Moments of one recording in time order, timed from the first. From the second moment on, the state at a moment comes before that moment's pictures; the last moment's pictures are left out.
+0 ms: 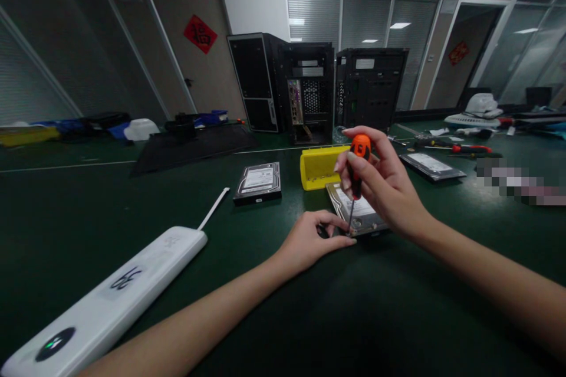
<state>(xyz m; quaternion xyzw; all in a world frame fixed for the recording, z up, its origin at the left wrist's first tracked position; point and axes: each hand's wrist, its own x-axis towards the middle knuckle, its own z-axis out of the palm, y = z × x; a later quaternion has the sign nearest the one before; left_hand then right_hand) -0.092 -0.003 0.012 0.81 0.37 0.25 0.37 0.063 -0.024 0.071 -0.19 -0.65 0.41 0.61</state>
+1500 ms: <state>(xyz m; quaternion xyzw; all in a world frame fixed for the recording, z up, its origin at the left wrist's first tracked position) -0.090 -0.004 0.019 0.81 0.36 0.23 0.41 0.063 -0.026 0.071 -0.22 -0.64 0.40 0.62</state>
